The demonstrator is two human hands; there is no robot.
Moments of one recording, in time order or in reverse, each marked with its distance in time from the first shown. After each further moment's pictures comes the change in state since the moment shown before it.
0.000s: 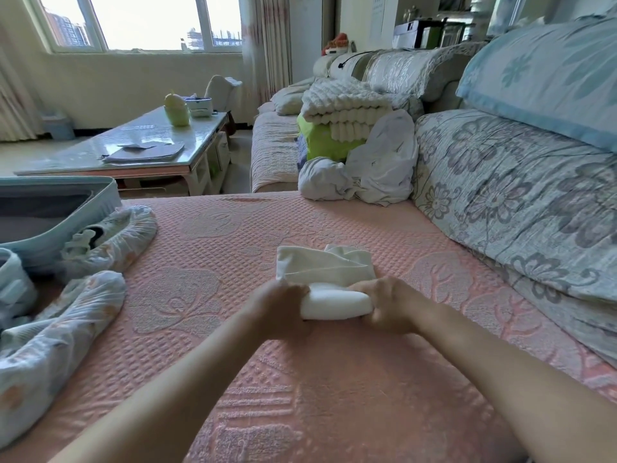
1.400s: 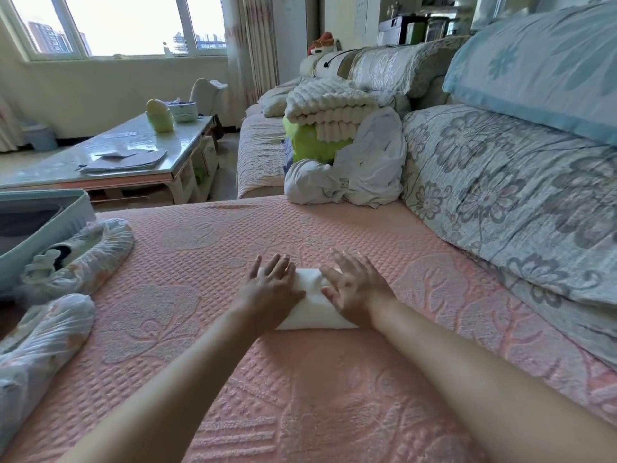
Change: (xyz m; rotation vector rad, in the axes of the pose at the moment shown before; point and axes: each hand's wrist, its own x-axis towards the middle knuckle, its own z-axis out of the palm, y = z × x) left_hand 0.054 -0.017 0.016 0.065 0.001 -0.030; right_hand 0.064 0.010 0.019 -0.341 0.177 0.021
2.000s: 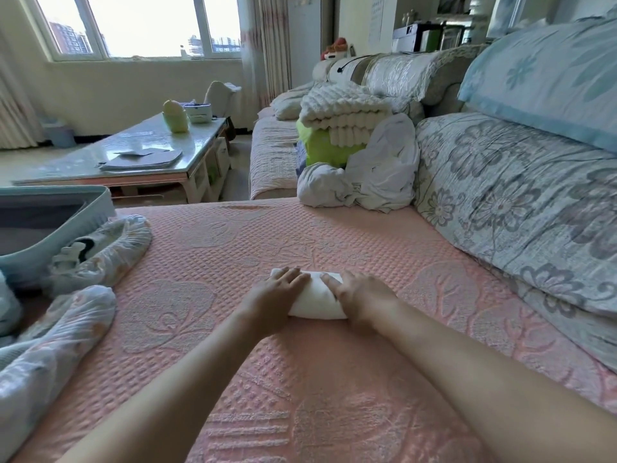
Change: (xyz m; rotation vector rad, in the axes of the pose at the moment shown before) left_hand -0.011 -0.016 0.010 -0.058 -0.030 0.070; right_hand 0.000 -0.030 -0.024 -0.188 -0.252 -0.045
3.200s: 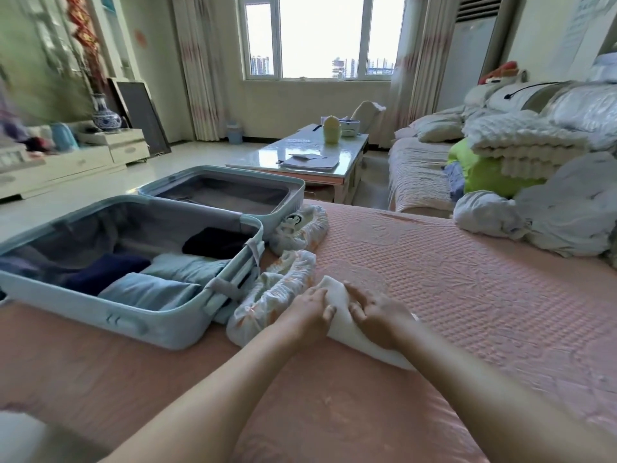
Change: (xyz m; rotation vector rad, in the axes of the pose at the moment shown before) left_hand -0.253 -0.116 -0.028 -0.538 0.082 -0.628; right_hand 0.020 -0.267 -0.050 0.365 0.003 -0.241
